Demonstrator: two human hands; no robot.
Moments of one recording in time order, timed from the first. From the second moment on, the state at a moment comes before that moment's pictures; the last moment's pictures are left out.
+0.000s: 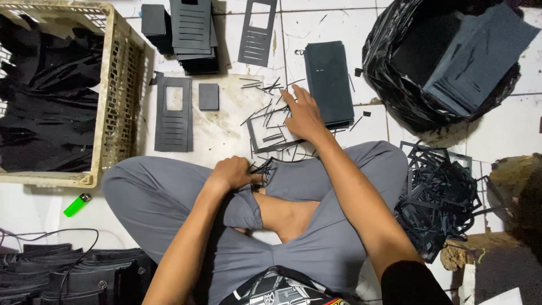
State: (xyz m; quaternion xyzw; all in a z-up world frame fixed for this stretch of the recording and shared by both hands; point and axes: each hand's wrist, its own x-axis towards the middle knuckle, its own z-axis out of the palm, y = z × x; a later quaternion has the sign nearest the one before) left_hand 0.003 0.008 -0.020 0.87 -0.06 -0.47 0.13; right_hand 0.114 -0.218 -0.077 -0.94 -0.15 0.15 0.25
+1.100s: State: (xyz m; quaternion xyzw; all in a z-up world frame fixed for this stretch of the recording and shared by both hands) left_hand -0.002 0.004 -0.082 0.90 0.07 -0.31 0.29; right_hand 0.057 -0.208 -0.090 -0.97 -0.09 0.13 0.21
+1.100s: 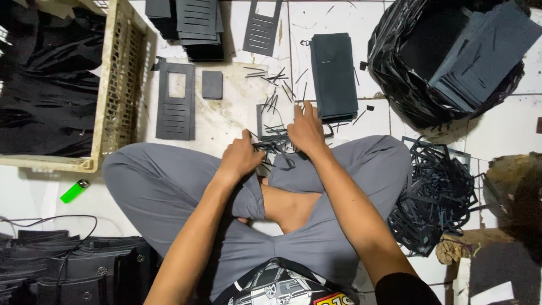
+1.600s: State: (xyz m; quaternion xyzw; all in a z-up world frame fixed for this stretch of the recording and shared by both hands) left_hand 0.001 0.004 -0.070 0.87 0.09 -0.17 0.44; right_hand 0.040 -0.213 -0.103 -0.89 -0.12 0.15 0.42
